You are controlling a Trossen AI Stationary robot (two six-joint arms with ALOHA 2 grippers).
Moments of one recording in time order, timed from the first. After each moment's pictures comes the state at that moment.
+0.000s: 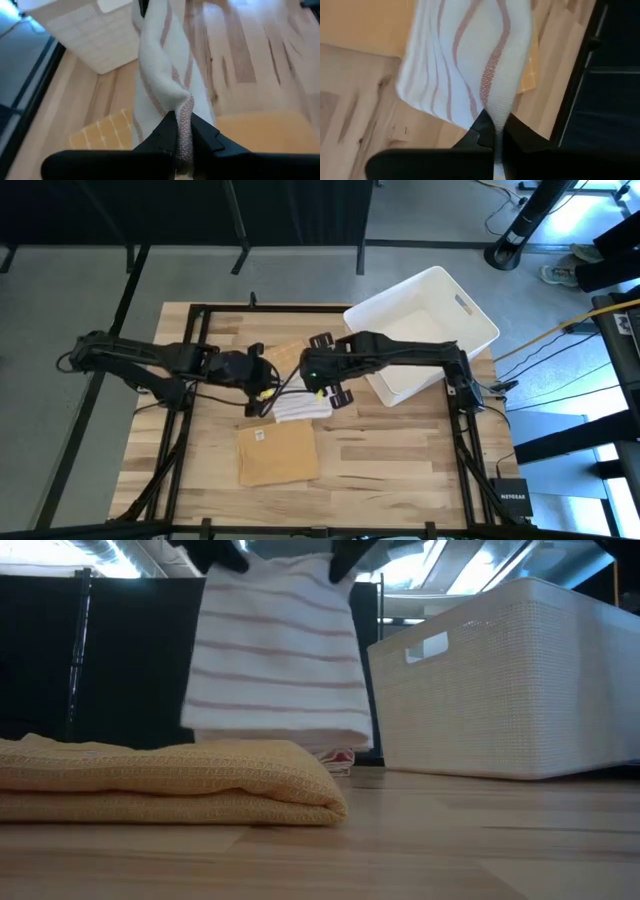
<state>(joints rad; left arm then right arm) -0.12 1.16 1.06 -0.58 -0.24 0.00 0.08 2.07 2.33 -1.42 0.27 -0.39</state>
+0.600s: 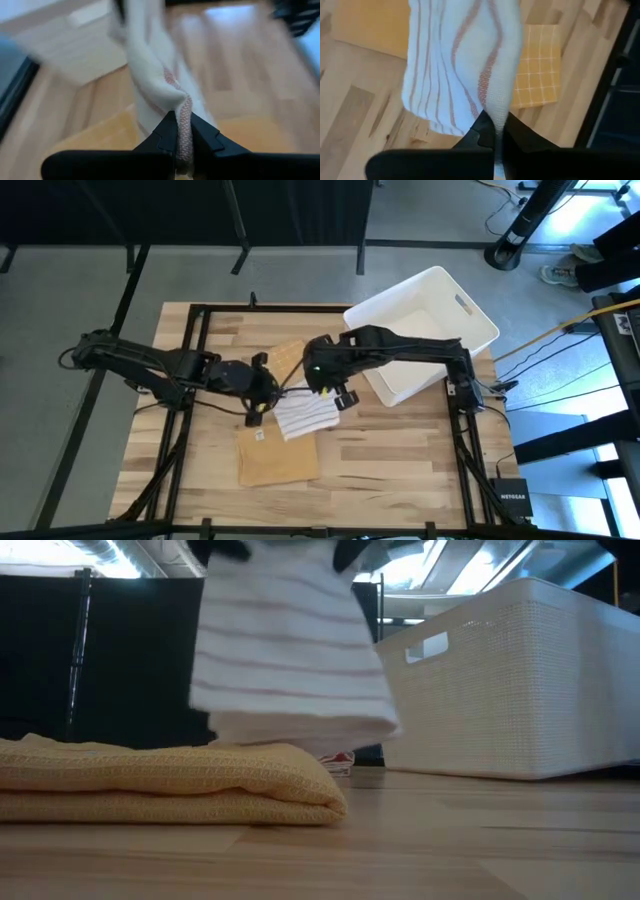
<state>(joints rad) -0.19 1.18 1.05 -0.51 -0.22 -0.04 0.06 2.05 2.33 -1.43 0.12 -0.44</state>
